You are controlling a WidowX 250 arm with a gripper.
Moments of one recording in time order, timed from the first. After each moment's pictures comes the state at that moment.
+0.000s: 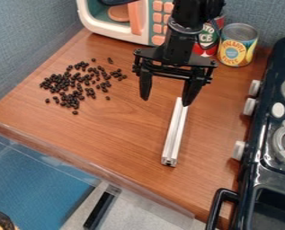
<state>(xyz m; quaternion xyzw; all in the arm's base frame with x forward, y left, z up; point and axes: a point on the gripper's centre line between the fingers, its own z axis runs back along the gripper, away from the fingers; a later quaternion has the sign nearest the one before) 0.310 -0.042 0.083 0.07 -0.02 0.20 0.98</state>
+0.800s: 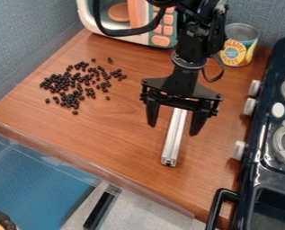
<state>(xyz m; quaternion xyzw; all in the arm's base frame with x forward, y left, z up) 0.297 -0.062 0.050 0.03 -0.01 0.12 0.99</state>
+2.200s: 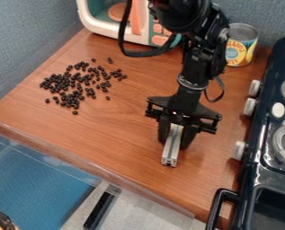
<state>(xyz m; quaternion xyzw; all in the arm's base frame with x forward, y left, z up) 0.299 -0.070 0.010 0.04 0.04 0.12 0.99</state>
